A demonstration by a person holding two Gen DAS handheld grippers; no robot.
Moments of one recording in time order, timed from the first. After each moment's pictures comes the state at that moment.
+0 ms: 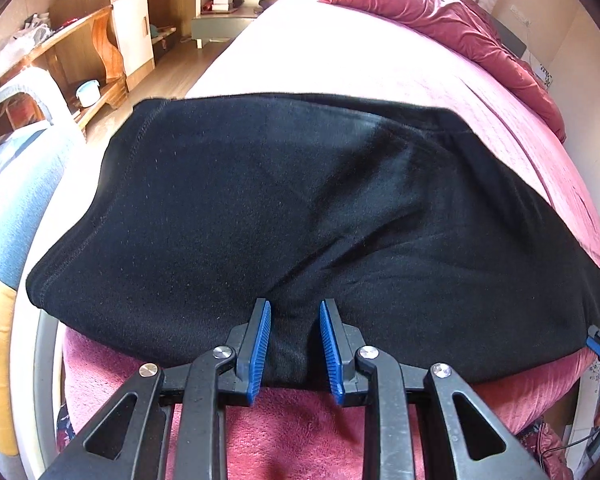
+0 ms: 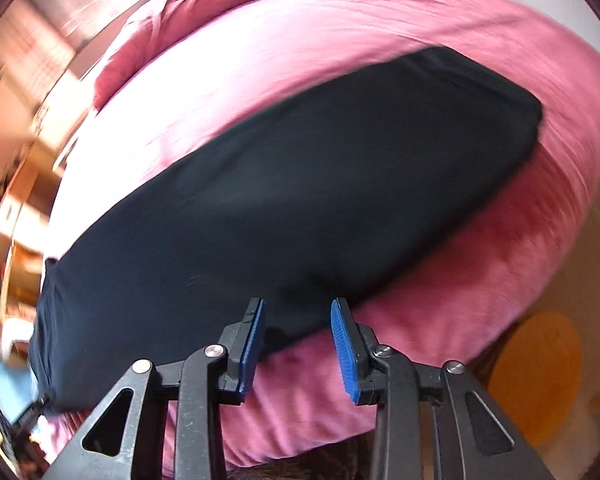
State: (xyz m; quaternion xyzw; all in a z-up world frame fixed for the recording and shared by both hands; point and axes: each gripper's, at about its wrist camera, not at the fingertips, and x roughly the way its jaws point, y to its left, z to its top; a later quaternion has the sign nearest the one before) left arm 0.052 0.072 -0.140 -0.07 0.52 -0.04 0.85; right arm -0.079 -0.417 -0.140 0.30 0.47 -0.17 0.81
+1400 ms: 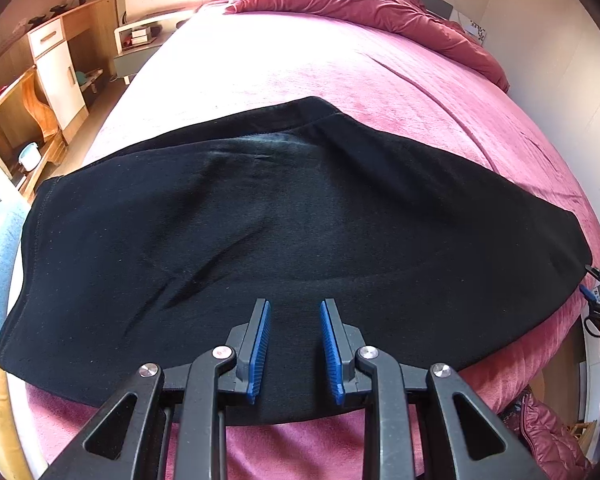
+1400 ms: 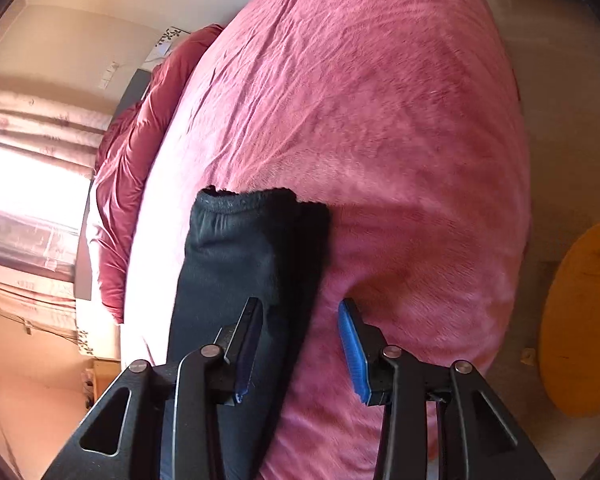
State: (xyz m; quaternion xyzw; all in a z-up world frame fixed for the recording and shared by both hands) left arm 0.050 -0.021 -0.121 0.01 0.51 -0.15 0.85; right arm -0.187 -0.578 -0.171 0.58 0.25 -0.25 0.74
